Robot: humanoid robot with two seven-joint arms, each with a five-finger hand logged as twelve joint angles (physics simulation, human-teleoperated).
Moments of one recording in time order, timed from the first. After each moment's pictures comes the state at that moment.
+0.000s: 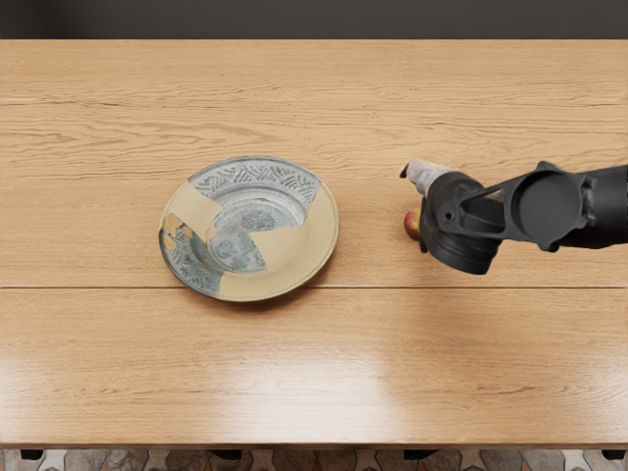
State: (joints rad) left arm -0.05 0.00 -0.03 -0.32 -0.04 0.46 0.24; right arm 1.63 -0.21 -0.63 1.34 -0.38 -0.51 -0.61
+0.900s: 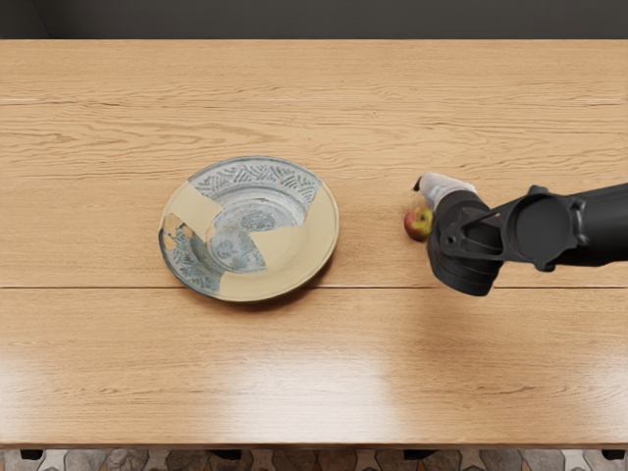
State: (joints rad) left arm -0.05 0.00 -0.03 -0.32 -0.04 0.46 0.24; right arm 1.58 -0.19 -0.69 1.33 -0.38 -0.60 -0.61
